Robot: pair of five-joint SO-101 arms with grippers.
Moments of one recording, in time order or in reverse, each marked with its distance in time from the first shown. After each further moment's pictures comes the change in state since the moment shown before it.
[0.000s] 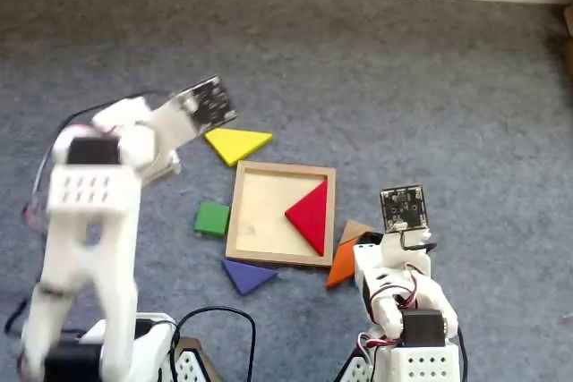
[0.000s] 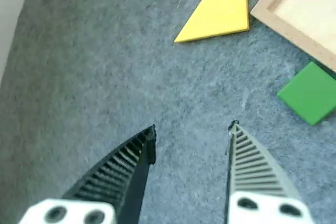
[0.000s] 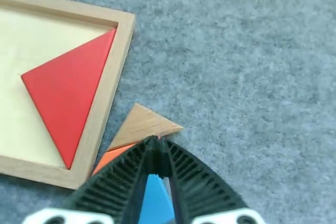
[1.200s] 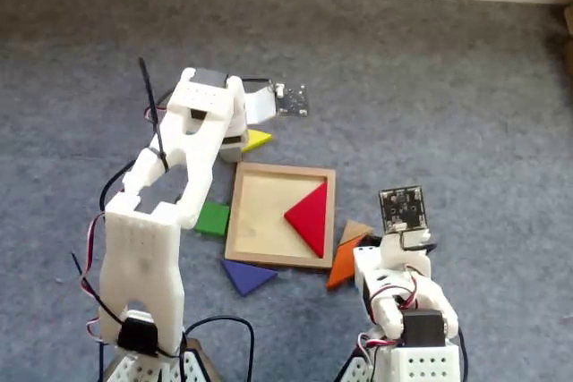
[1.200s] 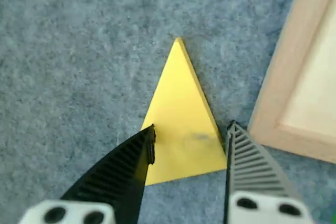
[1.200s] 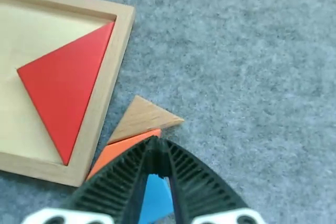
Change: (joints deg) left arm 12.9 66.0 -46.0 0.4 -9.3; right arm 0.0 0.0 0.0 1.5 0.3
